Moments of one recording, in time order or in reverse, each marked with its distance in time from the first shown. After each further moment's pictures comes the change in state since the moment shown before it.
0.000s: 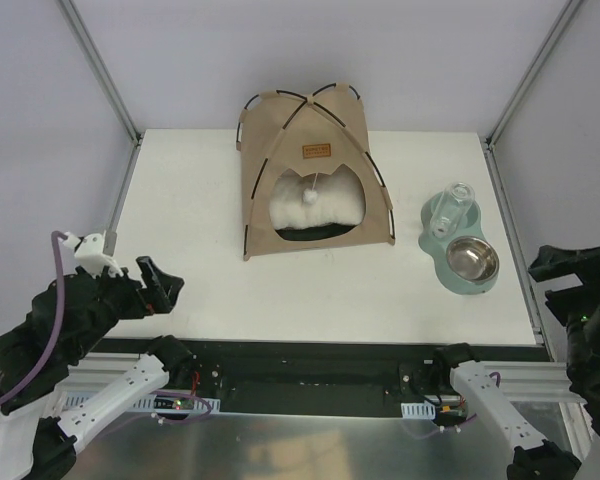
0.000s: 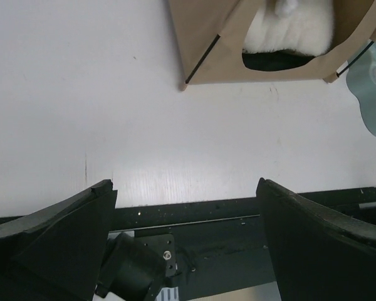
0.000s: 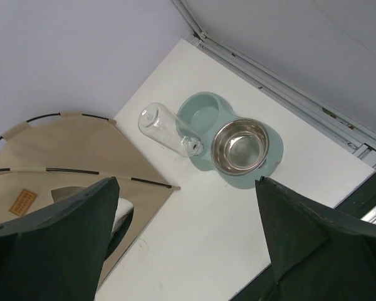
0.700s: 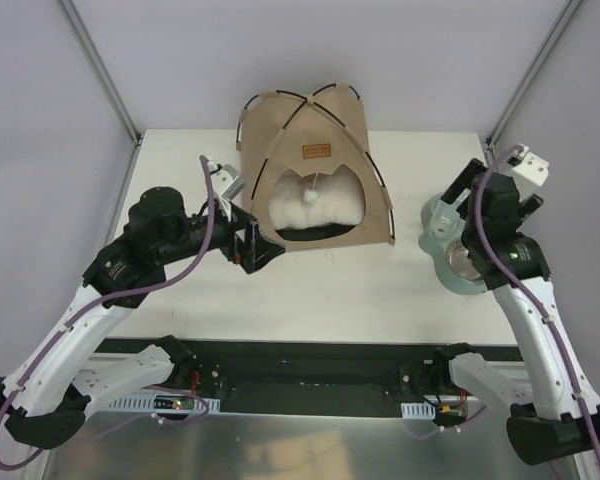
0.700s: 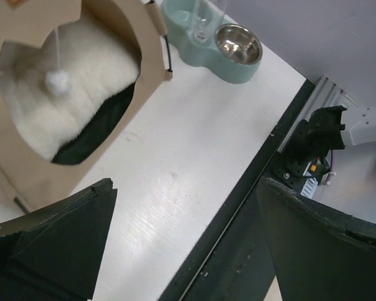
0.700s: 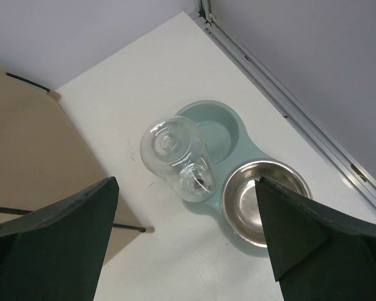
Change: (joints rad) left arm 0.000 0.450 -0.034 0.723 0.715 0.378; right arm 0.000 0.333 -0.605 0.907 -0.009 -0.384
